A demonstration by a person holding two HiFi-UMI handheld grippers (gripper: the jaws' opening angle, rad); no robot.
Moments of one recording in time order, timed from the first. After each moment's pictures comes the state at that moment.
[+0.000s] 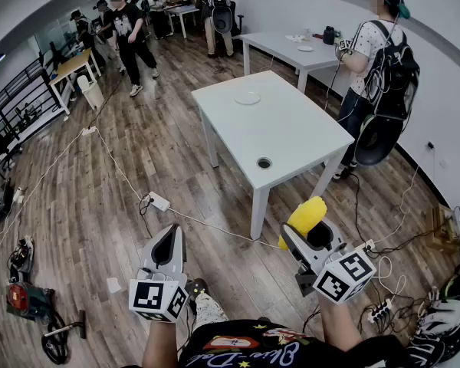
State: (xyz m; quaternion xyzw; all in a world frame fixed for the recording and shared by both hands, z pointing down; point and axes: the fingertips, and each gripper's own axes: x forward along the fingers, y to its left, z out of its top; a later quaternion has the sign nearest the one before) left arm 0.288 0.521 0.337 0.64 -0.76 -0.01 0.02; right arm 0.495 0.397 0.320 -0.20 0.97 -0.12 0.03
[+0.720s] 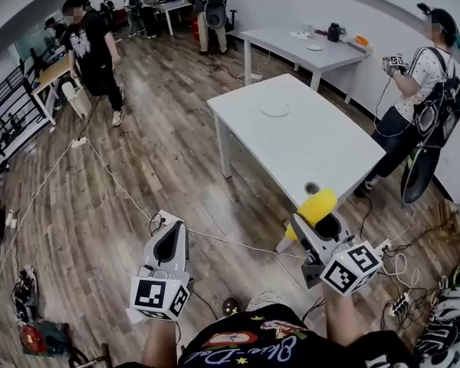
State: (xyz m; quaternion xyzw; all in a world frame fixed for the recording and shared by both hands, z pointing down) left arm 0.024 0.447 0.342 0.69 -0.72 0.00 0.01; right arm 0.246 0.323 0.322 -0.26 0.96 -0.13 0.04
